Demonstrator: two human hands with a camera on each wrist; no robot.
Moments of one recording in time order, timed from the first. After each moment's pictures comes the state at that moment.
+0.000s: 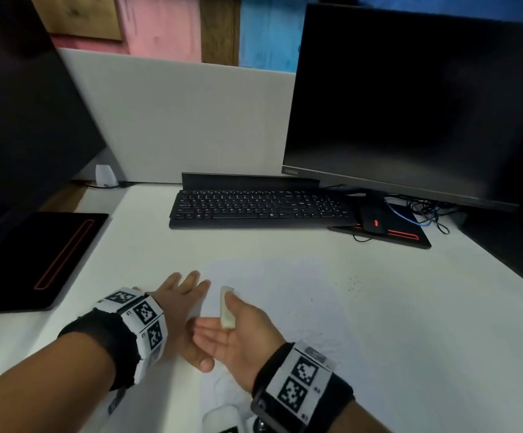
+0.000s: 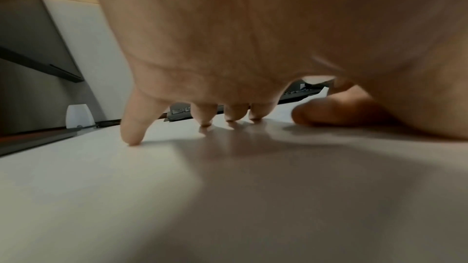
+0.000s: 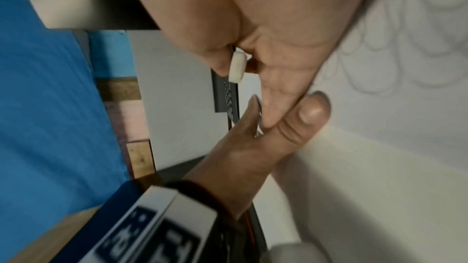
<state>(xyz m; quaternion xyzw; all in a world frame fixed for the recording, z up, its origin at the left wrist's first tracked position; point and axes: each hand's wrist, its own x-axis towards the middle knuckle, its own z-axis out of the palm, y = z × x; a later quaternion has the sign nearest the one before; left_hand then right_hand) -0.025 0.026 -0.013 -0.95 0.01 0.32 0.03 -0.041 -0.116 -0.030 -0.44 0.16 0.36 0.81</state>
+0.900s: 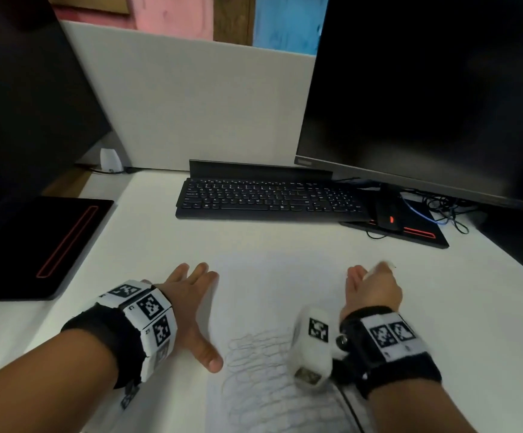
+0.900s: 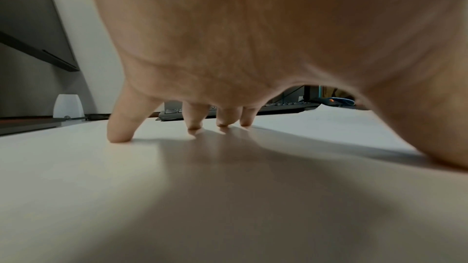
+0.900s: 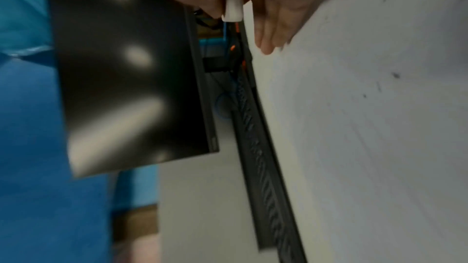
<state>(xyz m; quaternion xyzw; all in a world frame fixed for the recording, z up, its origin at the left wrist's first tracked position) -0.019 0.032 -0.017 -0.95 0.01 0.31 0.00 0.050 -0.205 -0.030 -0.40 0.37 -0.10 0.83</state>
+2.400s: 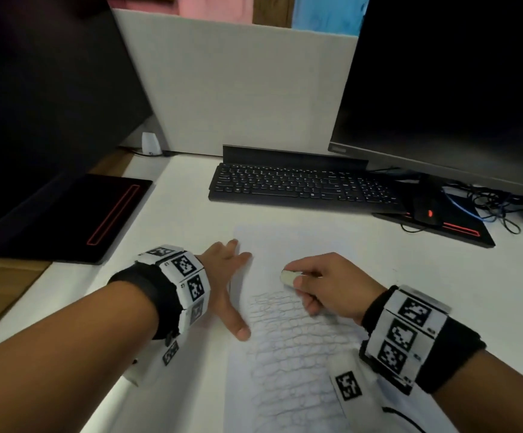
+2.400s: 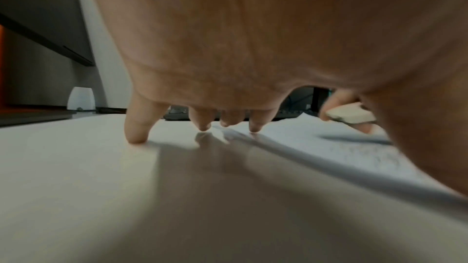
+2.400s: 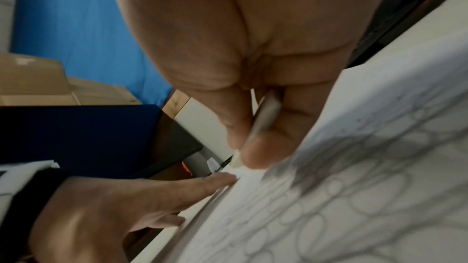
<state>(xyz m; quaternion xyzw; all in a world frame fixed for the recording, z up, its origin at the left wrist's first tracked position) -0.025 0.022 0.000 -0.96 0.03 0.29 -0.03 0.011 -0.181 -0.013 -0.83 -0.10 0.26 0.48</state>
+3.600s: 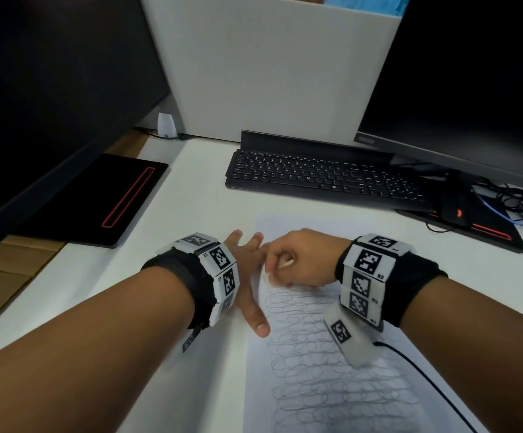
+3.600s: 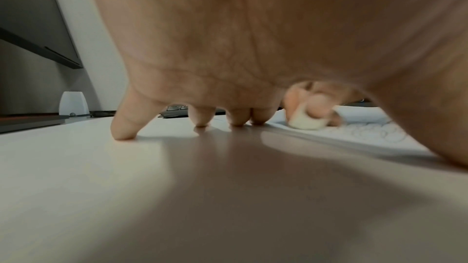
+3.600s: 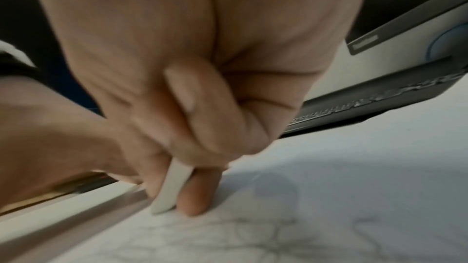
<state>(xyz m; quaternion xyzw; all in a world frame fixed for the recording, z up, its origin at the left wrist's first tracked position) -0.018 0.017 -0.002 -0.94 0.04 0.32 -0.03 0.046 -0.122 -0.003 -0.88 -0.37 0.27 0.15</state>
